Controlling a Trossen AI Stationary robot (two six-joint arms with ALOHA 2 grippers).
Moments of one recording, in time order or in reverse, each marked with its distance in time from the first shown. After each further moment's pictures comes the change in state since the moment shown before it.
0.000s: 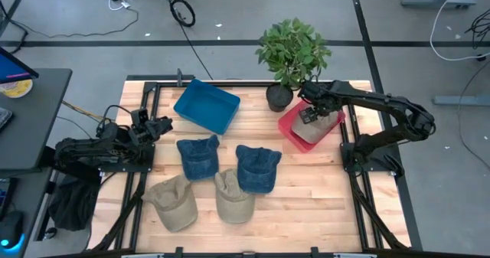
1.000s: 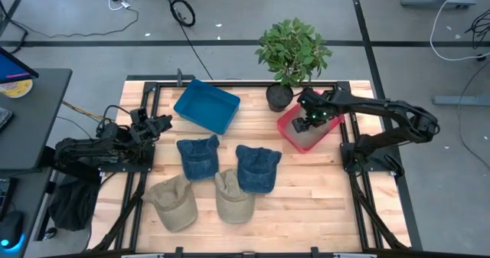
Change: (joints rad) left arm 0.000 0.000 0.000 0.000 -0.069 0.000; right arm 0.044 -0.056 -0.145 0.250 -0.348 0.075
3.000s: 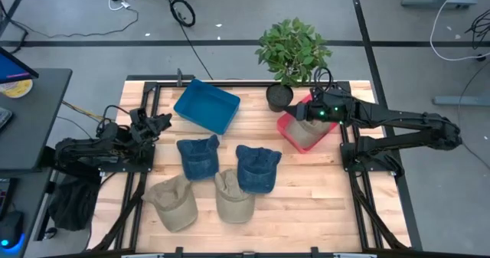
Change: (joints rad) left arm 0.002 0.000 0.000 0.000 -0.033 0.025; right arm 0.311 -0.366 0.001 0.569 0.215 0.391
